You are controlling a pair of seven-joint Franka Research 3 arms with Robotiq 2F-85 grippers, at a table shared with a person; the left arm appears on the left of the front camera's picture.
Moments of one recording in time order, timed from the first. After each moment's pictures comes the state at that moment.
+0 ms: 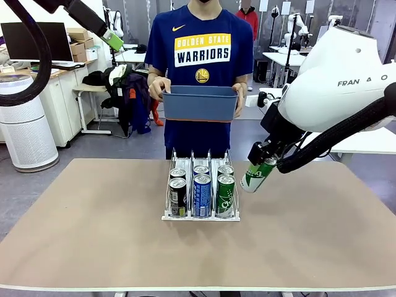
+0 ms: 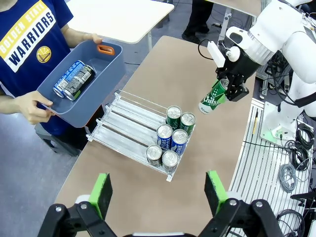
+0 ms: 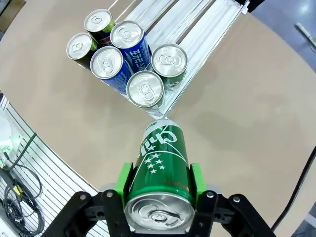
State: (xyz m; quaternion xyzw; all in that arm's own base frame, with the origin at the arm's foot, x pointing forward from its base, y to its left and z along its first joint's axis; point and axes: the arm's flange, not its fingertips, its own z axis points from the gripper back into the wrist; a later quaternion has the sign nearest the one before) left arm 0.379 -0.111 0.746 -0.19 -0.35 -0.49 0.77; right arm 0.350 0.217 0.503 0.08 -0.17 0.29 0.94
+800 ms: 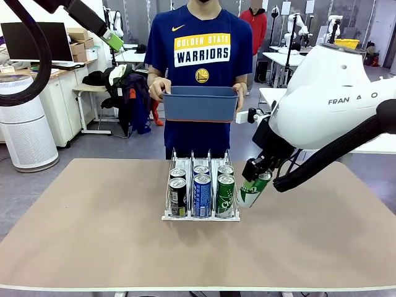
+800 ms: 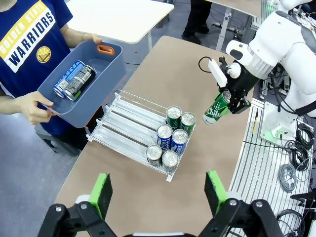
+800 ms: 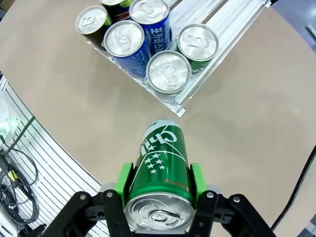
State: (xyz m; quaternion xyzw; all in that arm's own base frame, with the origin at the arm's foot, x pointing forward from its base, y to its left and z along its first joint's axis) left arm 0.379 -0.111 0.746 -0.19 -0.35 -0.49 0.77; right arm 0.336 0.236 0.473 0.08 -0.15 0.32 0.93
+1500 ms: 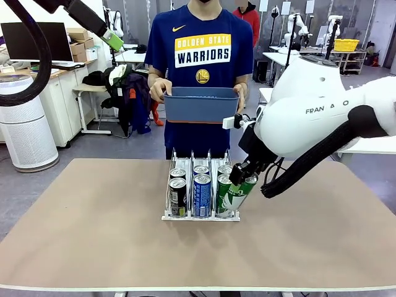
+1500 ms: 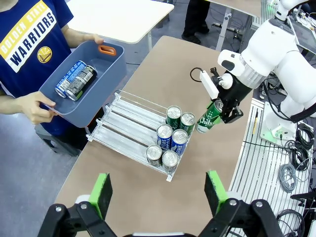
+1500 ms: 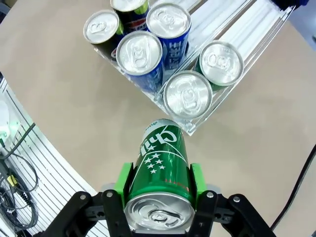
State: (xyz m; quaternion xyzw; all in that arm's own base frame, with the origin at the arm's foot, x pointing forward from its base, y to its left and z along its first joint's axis) left arm 0.379 -0.110 0.746 -0.19 -0.35 -0.49 0.77; right arm 0.350 0.263 0.454 0.09 -0.16 0.34 0.92
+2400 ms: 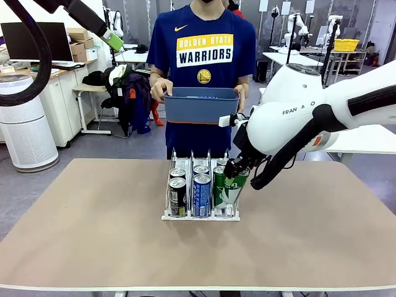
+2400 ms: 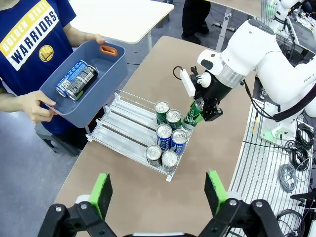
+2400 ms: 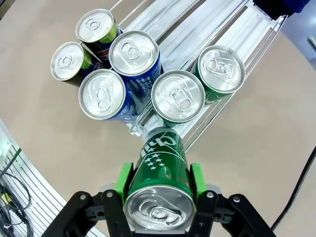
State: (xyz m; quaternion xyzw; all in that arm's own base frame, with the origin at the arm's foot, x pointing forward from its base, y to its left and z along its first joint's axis) left arm 0.379 -0.110 0.746 -0.19 -0.35 -0.49 0.77; right arm 0.401 0.269 0.434 0.08 -0.17 0.33 0.93
